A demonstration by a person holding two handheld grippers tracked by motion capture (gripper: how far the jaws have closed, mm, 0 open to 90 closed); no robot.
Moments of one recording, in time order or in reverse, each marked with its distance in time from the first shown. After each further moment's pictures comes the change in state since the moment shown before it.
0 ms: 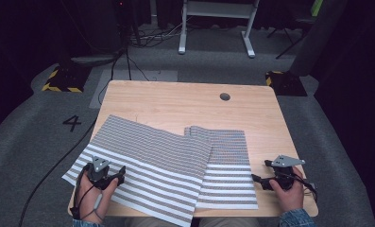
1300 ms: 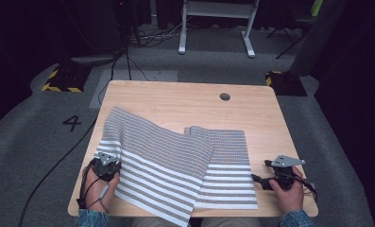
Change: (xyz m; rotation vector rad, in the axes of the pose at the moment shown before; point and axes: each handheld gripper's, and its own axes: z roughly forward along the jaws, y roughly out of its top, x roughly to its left) left arm -0.004 0.010 0.026 0.046 0.000 0.072; right arm 0.000 0.000 0.000 -0.001 -0.002 -0.002
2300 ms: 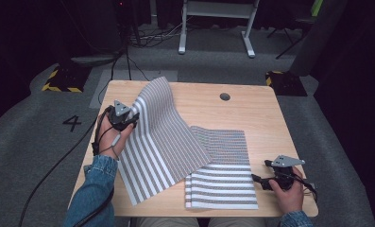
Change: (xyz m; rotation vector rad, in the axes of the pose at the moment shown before) left arm 0.010 0.147 0.041 -0.264 -0.053 0.174; right arm 0.000 0.000 0.000 0.000 0.000 0.000
